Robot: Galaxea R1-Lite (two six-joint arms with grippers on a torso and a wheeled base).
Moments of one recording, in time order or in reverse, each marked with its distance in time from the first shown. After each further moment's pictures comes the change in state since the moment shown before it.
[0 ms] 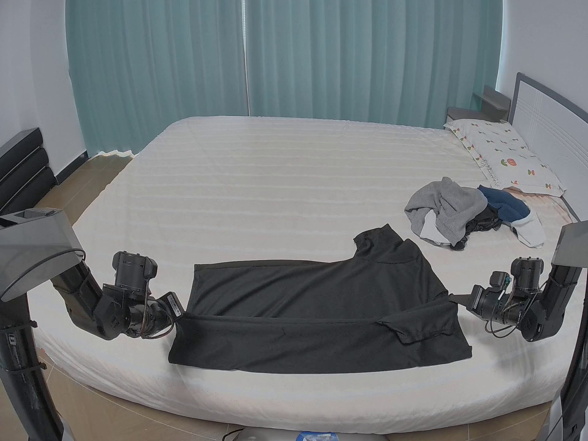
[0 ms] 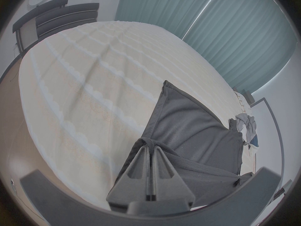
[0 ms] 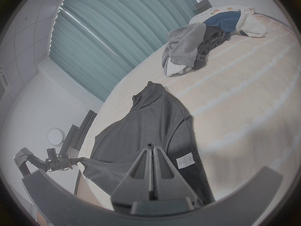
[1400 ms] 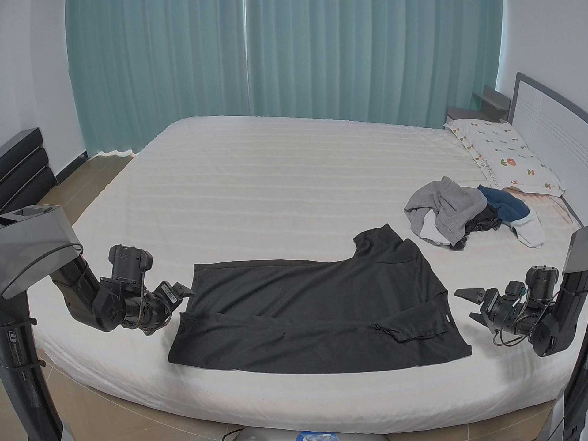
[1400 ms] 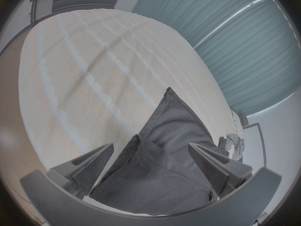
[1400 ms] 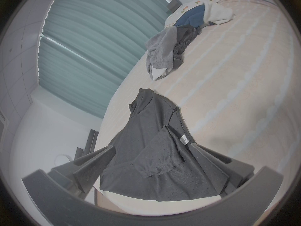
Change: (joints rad) left arm 0.029 0.016 -0.055 0.021 -0.076 -0.200; right arm -0.030 -0.067 0.200 -0.160 -0.036 0.241
